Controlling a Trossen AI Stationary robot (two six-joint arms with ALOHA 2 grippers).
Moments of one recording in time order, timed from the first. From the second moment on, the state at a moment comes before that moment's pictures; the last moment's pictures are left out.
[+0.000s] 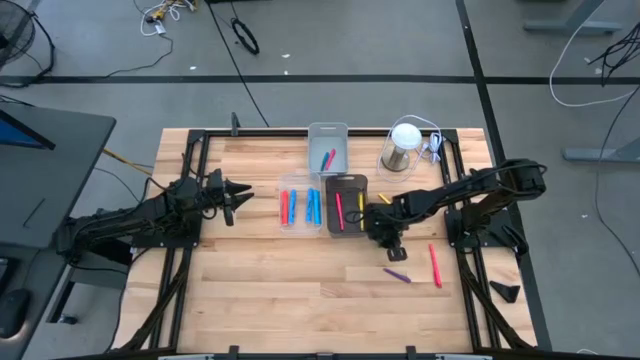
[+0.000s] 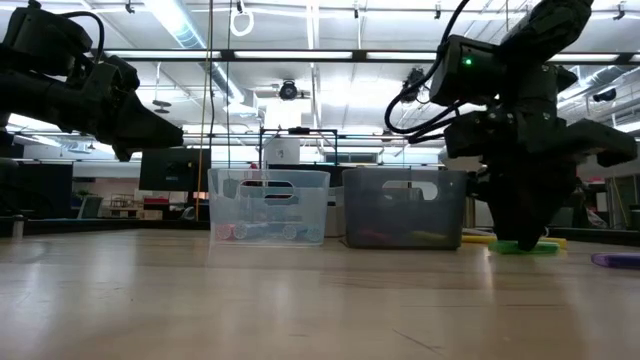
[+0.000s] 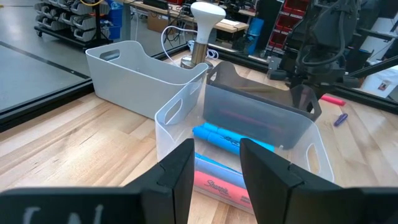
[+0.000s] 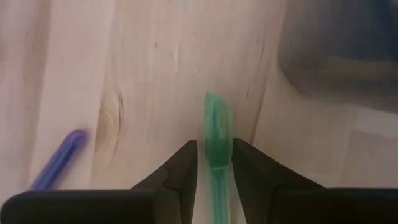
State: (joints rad) left arm 0.35 0.22 0.01 0.05 -0.01 -0.21; right arm 0.04 1.55 0.70 -0.47 -0.21 -0.11
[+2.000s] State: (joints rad) left arm 0.35 0.22 0.01 0.05 -0.01 -0.21; right arm 0.04 1.22 0.72 -0.88 -0.17 0.39
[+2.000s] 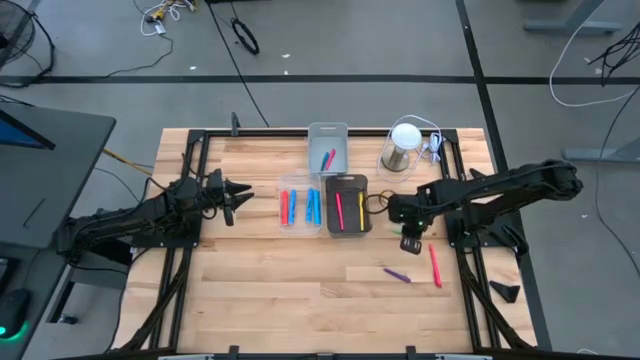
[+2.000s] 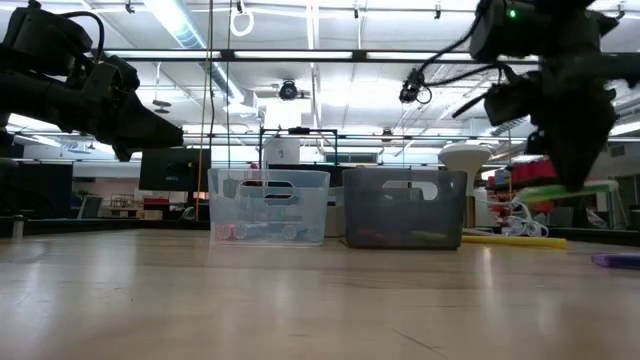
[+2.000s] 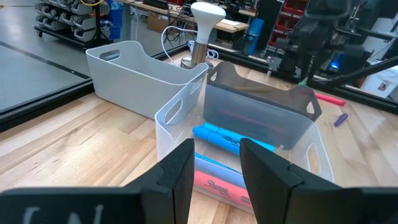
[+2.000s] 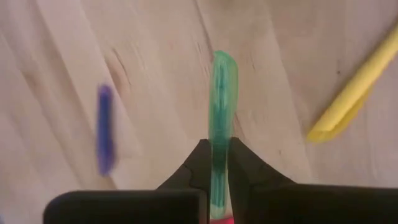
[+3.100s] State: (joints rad) left arm 0.35 0.22 0.01 0.05 -0.01 -0.21; right arm -0.11 1.42 1.09 -0.92 0.05 1.26
